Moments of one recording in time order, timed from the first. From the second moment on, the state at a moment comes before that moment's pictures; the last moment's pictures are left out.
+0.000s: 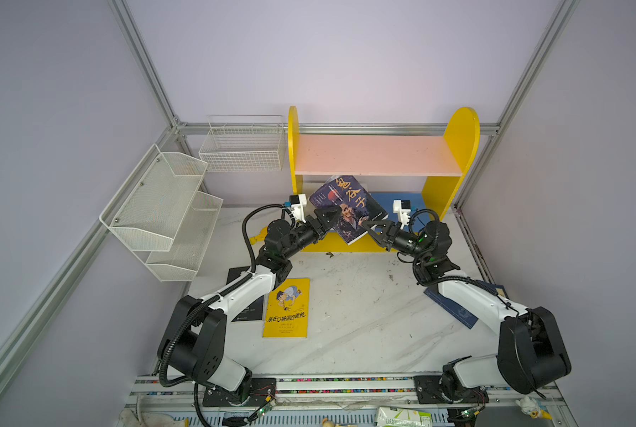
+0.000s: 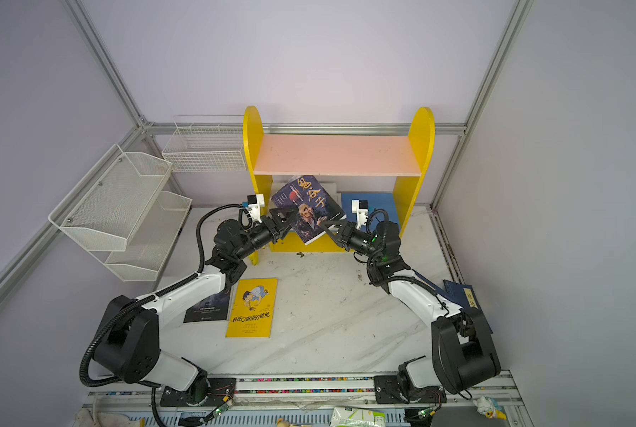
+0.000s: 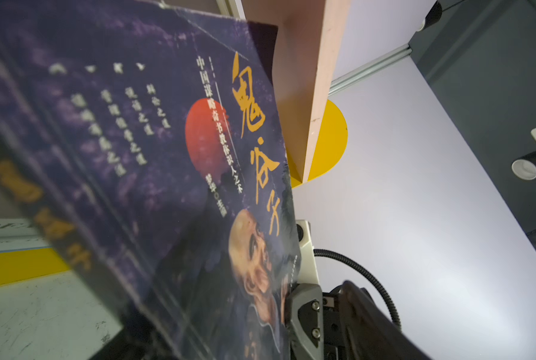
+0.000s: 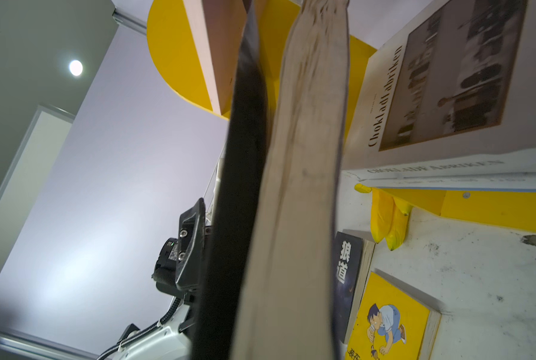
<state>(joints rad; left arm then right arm) -0.44 1.52 1.01 0.68 0.47 -1.22 0.35 1.39 0.90 0.61 -0.78 1.20</state>
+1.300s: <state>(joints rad) -0.51 1.61 0.97 0.90 0.05 -1.37 0.40 1.57 0.76 1.12 -0.54 1.42</state>
